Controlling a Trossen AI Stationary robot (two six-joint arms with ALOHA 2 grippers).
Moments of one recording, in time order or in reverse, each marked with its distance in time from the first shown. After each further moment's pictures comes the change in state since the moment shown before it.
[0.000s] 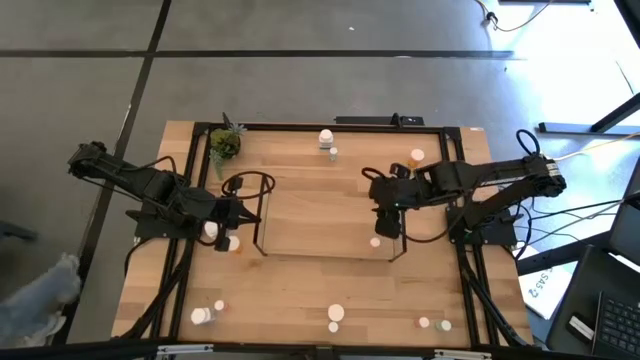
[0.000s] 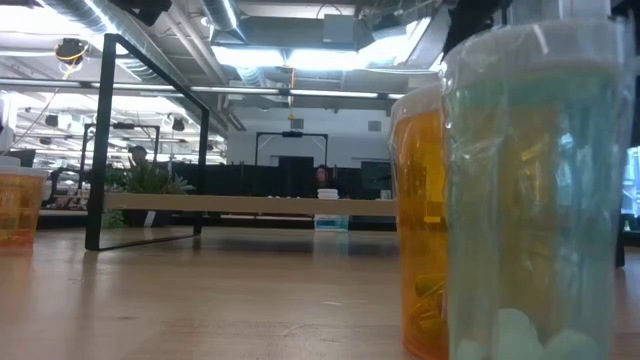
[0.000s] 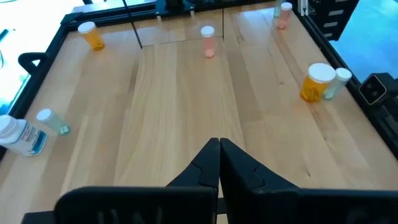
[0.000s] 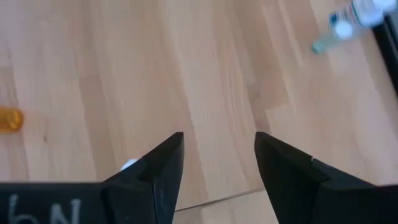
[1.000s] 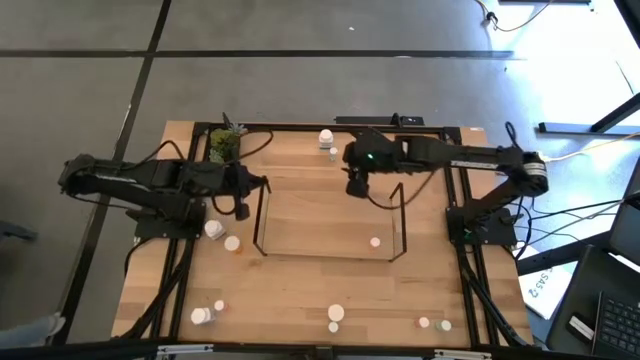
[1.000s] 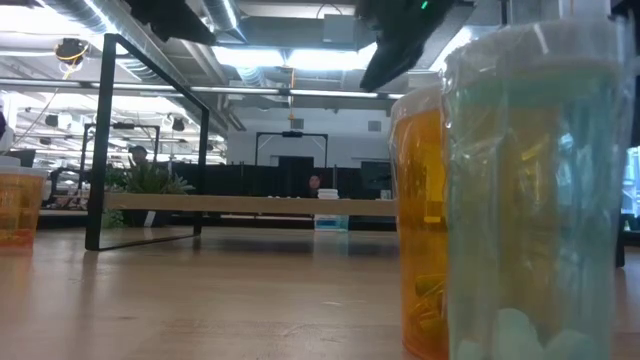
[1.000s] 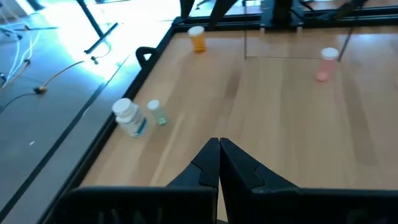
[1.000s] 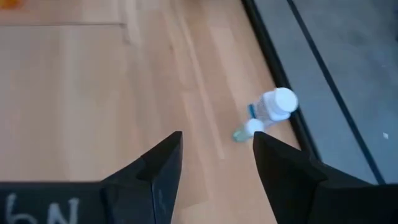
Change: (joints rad) left arm 0.313 0.000 0.000 0.075 -0.087 0.068; right arm -0.337 0.149 0.000 0.413 0.007 -0.389
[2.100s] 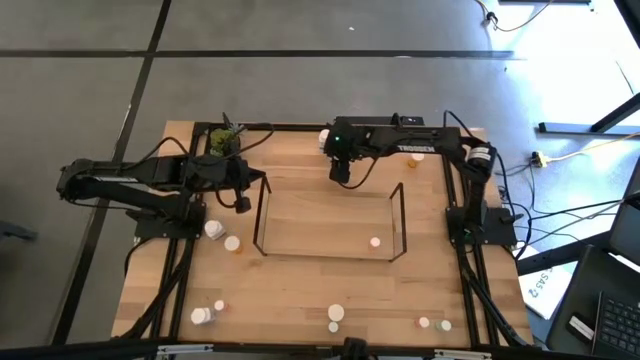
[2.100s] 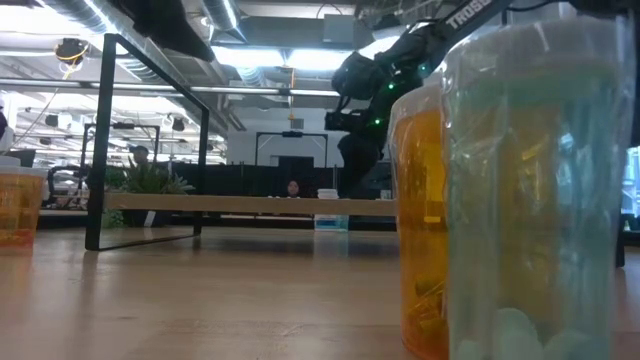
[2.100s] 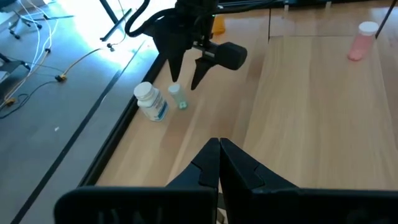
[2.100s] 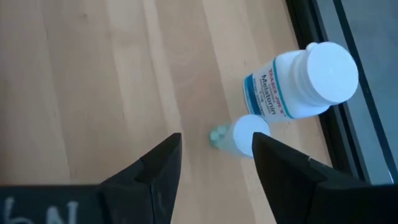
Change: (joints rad) left arm 0.080 0.000 0.000 -0.057 0.004 0.052; right arm -0.233 0.390 0.000 0.237 -0.140 -0.187
